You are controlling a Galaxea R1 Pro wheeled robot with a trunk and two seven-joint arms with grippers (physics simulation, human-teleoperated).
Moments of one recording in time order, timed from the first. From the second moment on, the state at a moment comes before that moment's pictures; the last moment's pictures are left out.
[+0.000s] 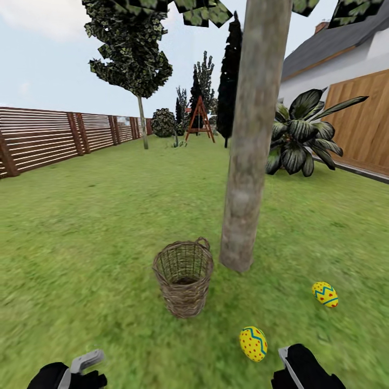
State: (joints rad) left arm -0.16 0.07 0.28 -1.06 0.12 0.92 -0.03; right arm -0.36 -0.11 0.08 -0.71 0.12 0.86 0.08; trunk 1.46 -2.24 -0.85
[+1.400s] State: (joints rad) left arm -0.17 0.06 0.27 -1.25 0.12 0.76 -0.03; right arm -0.36 -0.11 0.07 -0.73 0.12 0.85 0.08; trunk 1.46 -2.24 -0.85
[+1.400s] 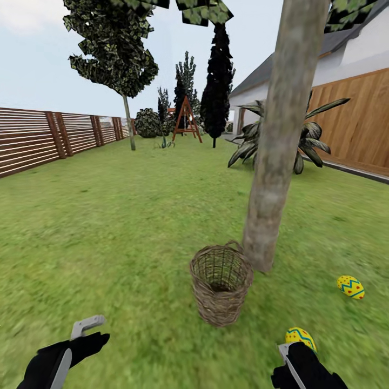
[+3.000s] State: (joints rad) left arm -0.17 0.06 0.27 -1.12 0.12 0.75 -0.03; right arm -0.36 -0.26 0.05 -0.85 0.13 0.87 0.25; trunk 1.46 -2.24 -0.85
